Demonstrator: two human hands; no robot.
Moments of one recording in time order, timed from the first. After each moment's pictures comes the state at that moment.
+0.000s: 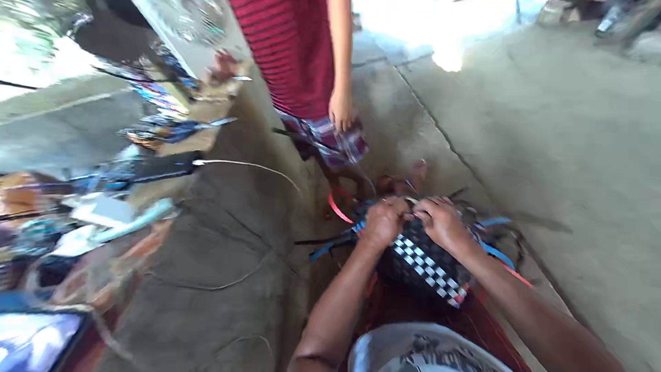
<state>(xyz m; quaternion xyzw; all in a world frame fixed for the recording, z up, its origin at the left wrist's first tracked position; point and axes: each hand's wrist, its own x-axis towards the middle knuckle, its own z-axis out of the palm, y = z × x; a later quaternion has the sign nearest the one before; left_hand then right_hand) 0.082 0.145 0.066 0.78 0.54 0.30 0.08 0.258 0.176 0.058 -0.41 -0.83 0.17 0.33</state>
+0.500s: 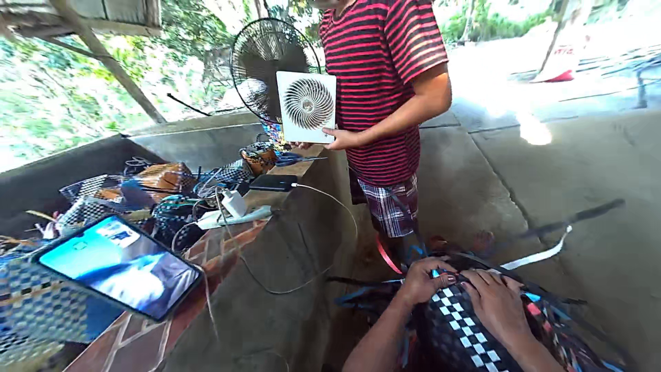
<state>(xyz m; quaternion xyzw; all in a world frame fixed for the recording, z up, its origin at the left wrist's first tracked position) 0.047 0.148 0.033 0.67 0.47 0.50 0.30 0.236 0.183 0.035 -0.37 -0.86 0.04 0.35</state>
